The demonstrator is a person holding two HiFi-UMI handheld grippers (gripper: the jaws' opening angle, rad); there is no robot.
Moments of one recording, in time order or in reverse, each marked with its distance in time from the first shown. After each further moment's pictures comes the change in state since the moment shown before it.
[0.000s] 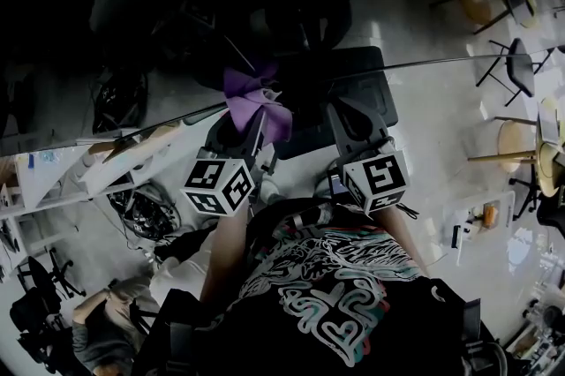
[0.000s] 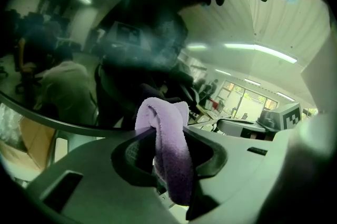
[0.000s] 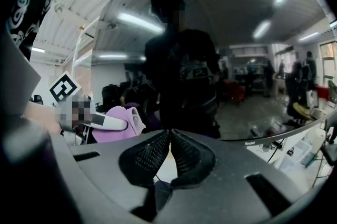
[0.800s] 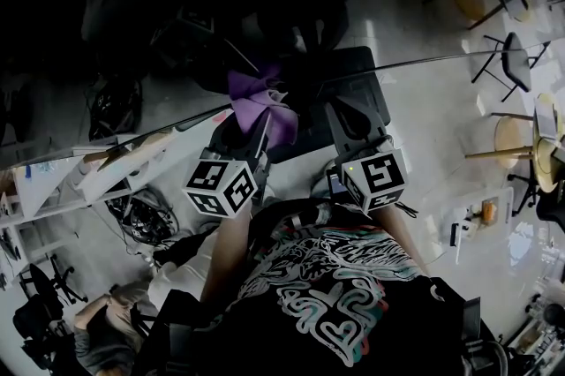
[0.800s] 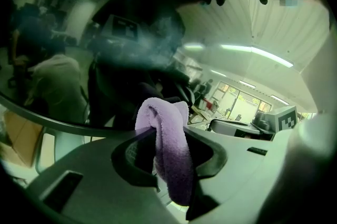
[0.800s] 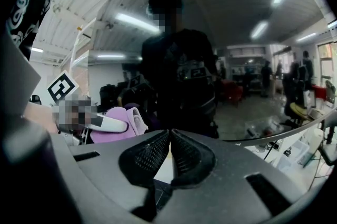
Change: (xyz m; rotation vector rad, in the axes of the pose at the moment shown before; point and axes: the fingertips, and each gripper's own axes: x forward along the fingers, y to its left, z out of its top) left arm 0.030 -0.042 -0.003 -0.018 0.012 -0.064; right arm -0.013 -0.035 0.003 0.008 -0.011 -0.019
